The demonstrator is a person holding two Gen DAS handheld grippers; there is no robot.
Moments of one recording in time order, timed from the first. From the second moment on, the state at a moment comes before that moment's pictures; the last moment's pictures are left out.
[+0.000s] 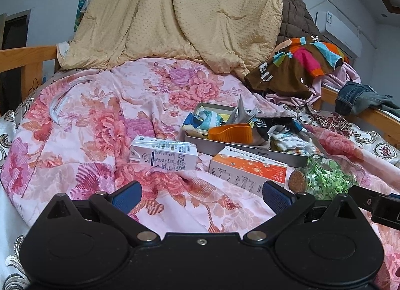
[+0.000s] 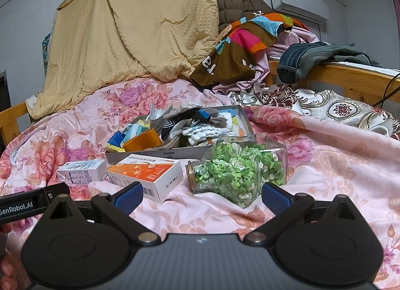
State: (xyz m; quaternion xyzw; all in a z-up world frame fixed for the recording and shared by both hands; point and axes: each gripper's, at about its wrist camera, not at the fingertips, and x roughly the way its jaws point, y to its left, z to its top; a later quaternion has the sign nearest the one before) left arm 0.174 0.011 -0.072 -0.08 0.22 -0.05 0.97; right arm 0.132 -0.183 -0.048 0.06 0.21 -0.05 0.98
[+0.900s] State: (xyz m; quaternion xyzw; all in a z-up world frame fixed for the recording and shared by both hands) left arm 0.175 0.013 -0.073 -0.08 0.22 -0.04 0.97; right arm 0.133 -0.182 -0.050 0.06 0.21 -0.05 0.97
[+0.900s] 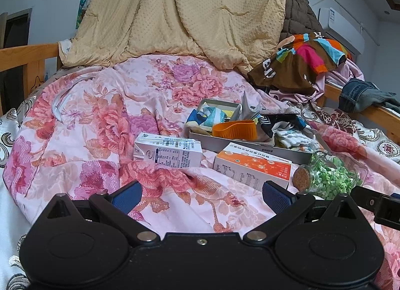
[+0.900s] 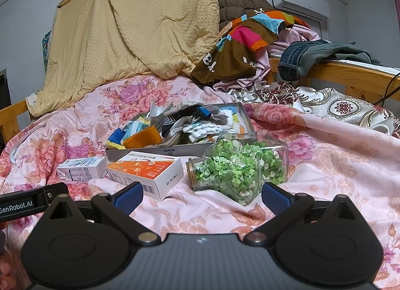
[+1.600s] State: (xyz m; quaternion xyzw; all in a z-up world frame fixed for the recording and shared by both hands) left arm 0.177 0.016 -0.074 -0.07 0.23 -0.03 0.97; right arm 0.134 -0.183 -0.052 0.06 0.22 -0.05 0.97
